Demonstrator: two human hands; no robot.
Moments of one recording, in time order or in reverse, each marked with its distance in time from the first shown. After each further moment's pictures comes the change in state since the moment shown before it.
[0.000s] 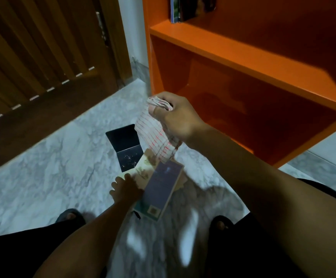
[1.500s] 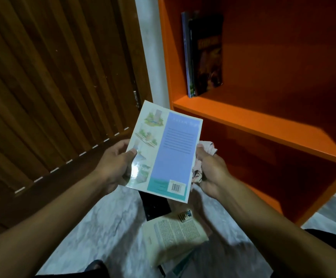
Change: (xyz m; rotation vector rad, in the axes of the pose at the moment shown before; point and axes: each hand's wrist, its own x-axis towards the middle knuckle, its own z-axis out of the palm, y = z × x) left_hand -0.123 0.042 -0.297 -1.118 0.031 0.379; right_hand -0.010 -0.013 -0.007 0.750 0.331 0.420
